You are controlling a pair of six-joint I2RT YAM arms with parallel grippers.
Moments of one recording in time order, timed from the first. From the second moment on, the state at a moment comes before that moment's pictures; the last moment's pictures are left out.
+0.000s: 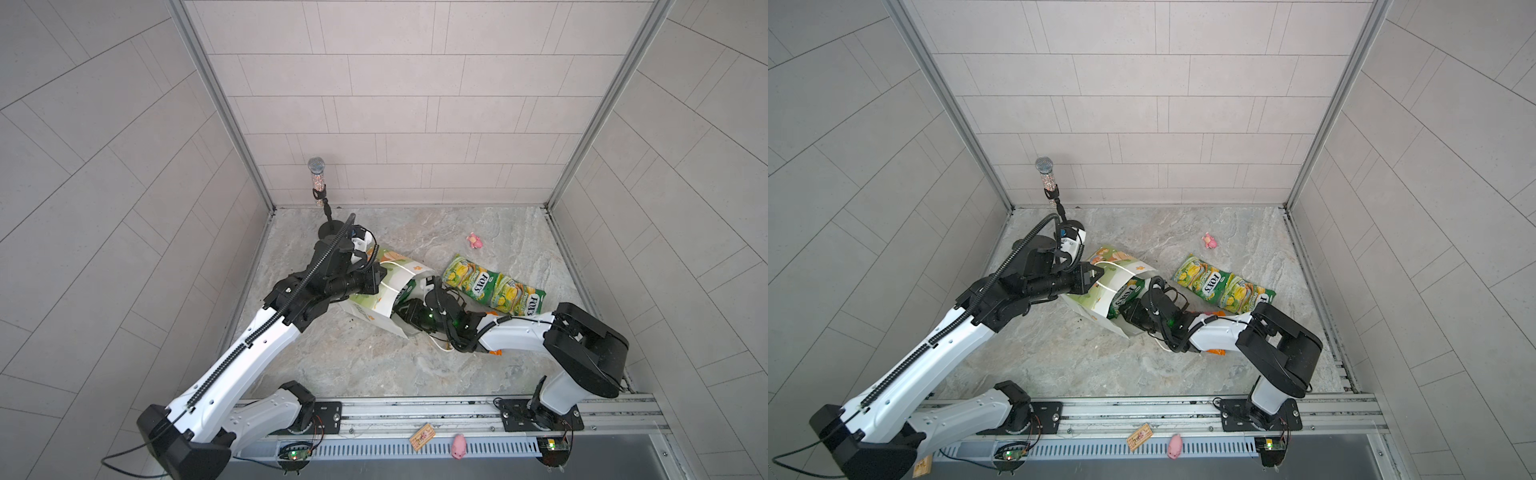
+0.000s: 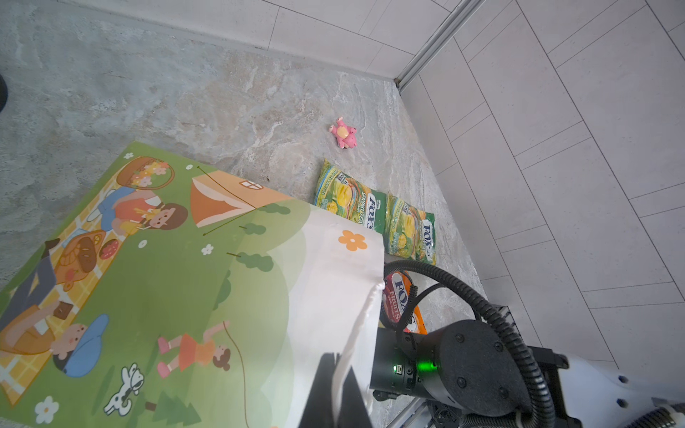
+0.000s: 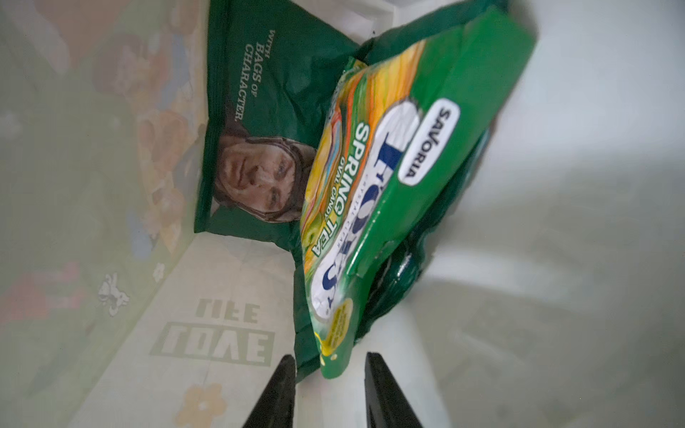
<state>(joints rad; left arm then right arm) -0.57 1.06 1.14 -0.67 0.21 -0.52 0.88 1.62 0.69 0.43 -0.04 1.27</state>
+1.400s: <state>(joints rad) -0.57 1.06 1.14 -0.68 0.30 -0.51 0.84 1.79 0.87 0.41 0.23 1.49</state>
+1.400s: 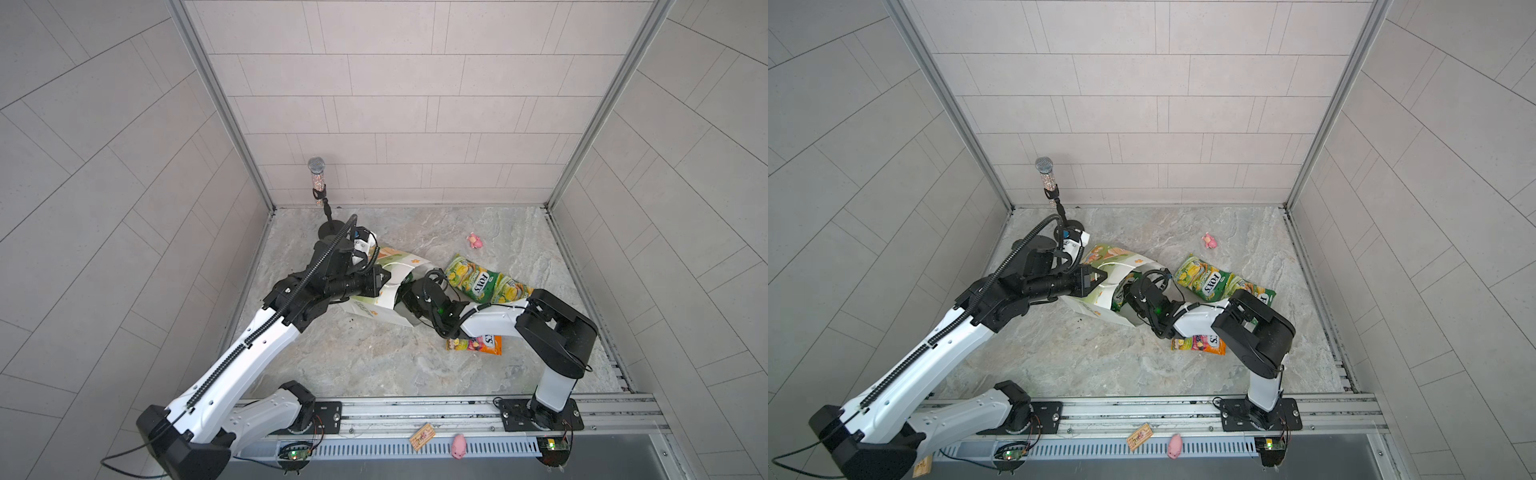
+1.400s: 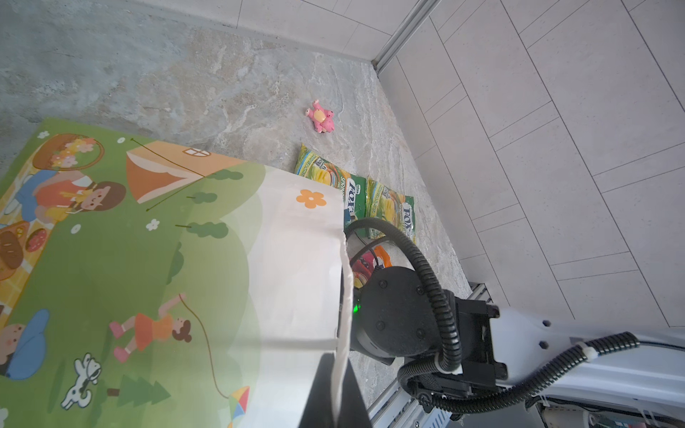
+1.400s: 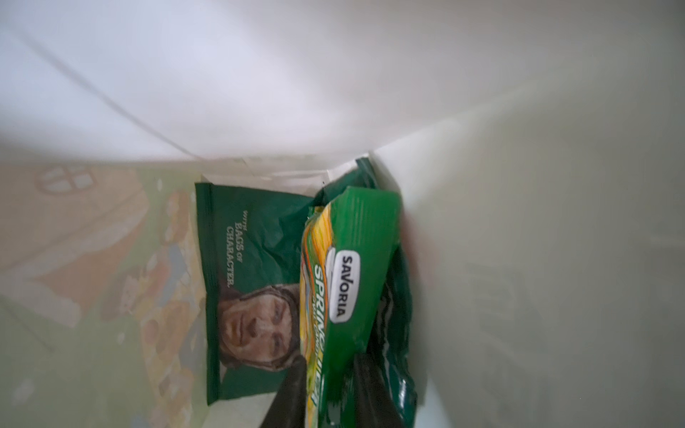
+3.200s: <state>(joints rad) -0.57 1.03 1.14 -0.74 0.13 -0.48 0.67 1.24 0.76 0.16 -0.05 1.04</state>
